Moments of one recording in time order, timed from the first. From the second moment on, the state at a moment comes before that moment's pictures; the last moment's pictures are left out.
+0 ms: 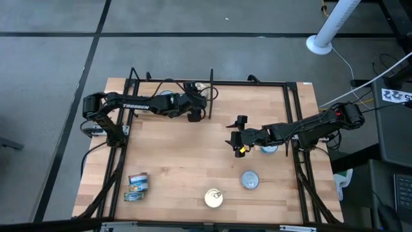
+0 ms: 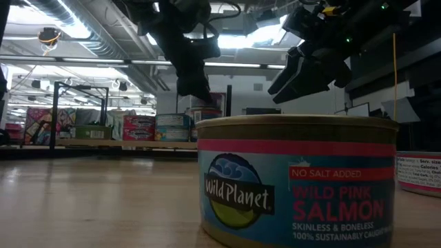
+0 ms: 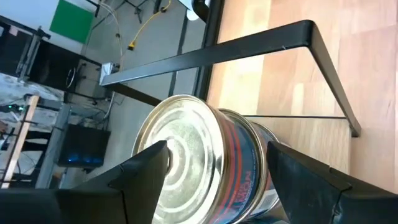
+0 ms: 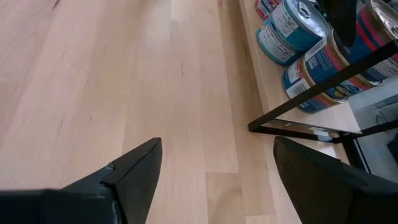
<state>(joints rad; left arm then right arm) 0.24 1.64 1.12 -0.20 -0.58 0.50 0.17 1.39 0.76 -0.06 0.43 -0.19</state>
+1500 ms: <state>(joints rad) -0.19 1.63 1.15 -0.56 -0.36 -0.31 0.17 1.39 0.76 -0.06 0.43 -0.19</state>
